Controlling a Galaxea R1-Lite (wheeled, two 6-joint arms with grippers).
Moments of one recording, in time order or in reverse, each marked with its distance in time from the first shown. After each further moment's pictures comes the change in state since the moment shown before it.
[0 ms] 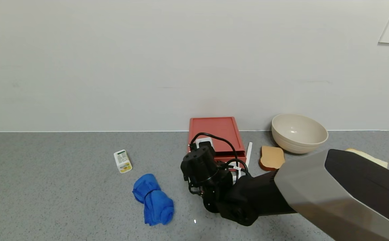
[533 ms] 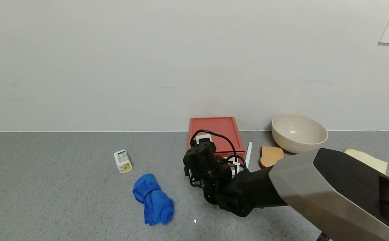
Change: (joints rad) left arm 0.000 0.000 0.000 0.000 0.000 0.000; right arm -0.040 0.052 -0.076 0.000 0.038 -0.040
